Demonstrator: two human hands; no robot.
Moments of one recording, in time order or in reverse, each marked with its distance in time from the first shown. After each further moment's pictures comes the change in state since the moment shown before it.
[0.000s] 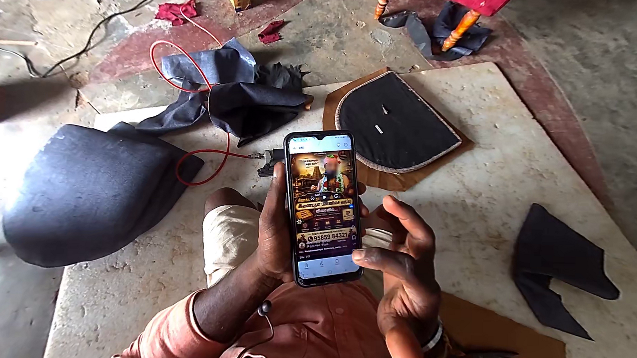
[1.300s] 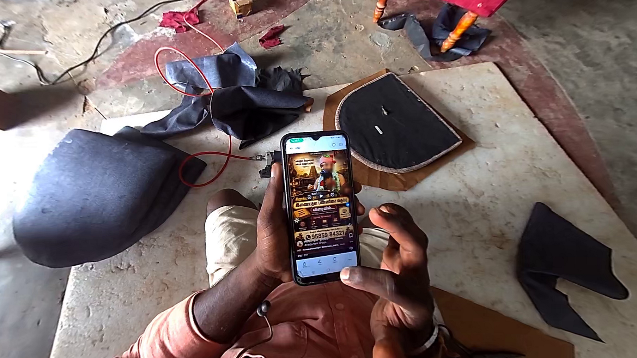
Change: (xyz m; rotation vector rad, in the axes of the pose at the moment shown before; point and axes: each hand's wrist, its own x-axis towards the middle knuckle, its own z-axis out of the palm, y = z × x) left_hand -0.004 -0.003 0.005 -0.043 -0.021 -0.015; right_hand -0.007 -0.007 0.001 -0.068 -0.024 -0.093
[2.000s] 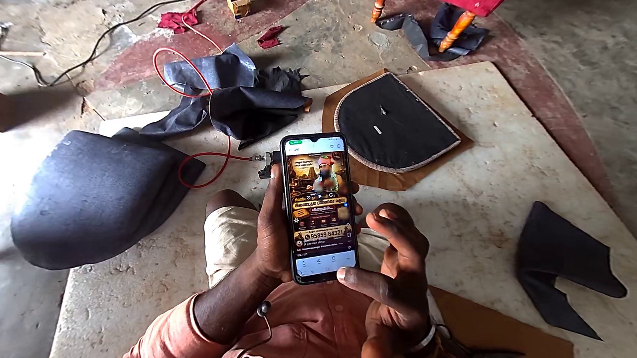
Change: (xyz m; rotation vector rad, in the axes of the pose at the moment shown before) left_hand 0.001 -0.001 -0.002 0.019 0.011 0.001; right_hand -0.003 0.001 0.000 -0.143 0.000 -0.048
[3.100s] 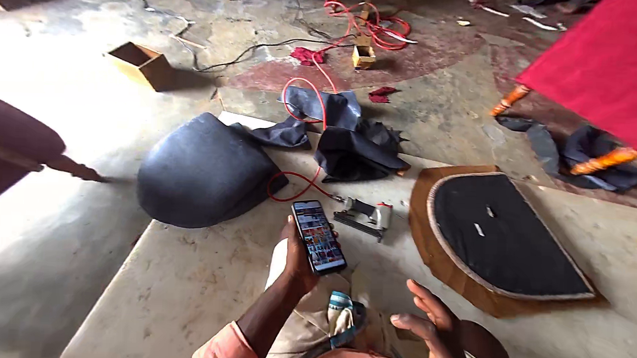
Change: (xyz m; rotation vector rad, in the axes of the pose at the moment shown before) left_hand -0.088 0.097 -0.143 -0.040 0.819 0.433; right_hand 0.001 0.022 0.099 0.173 -0.383 0.170
